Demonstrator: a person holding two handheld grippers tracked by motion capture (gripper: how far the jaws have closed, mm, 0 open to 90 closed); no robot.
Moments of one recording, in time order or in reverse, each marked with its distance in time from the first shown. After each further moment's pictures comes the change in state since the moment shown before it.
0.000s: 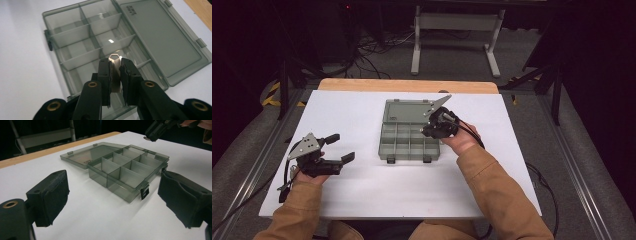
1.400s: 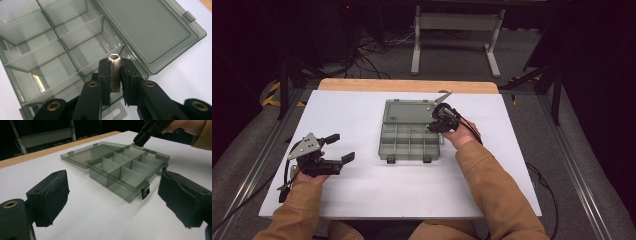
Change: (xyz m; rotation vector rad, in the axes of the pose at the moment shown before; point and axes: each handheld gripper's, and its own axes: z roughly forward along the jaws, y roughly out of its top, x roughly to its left) left arm 0.001 0.000 0.000 0.004 0.006 0.014; right arm -0.035 -0.013 0.029 0.073 -0.052 0.129
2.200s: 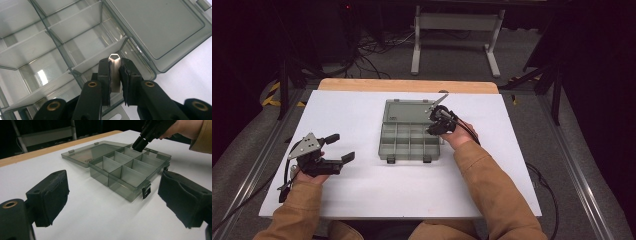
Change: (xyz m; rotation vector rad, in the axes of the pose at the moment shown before) left arm 0.001 0.000 0.001 0.006 0.005 -0.007; right arm -0.003 -0.003 0.020 0.055 0.013 0.003
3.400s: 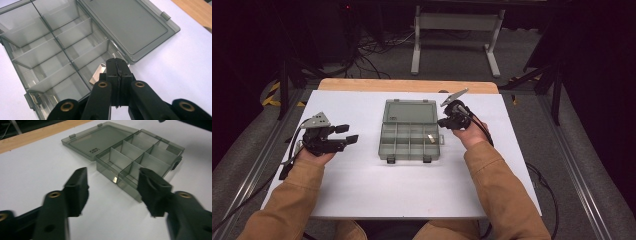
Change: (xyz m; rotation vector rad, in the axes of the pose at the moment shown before) left arm 0.029 0.051 0.030 0.254 -0.022 -0.035; right arm -0.010 -0.017 -0.051 -0.132 -0.030 0.057
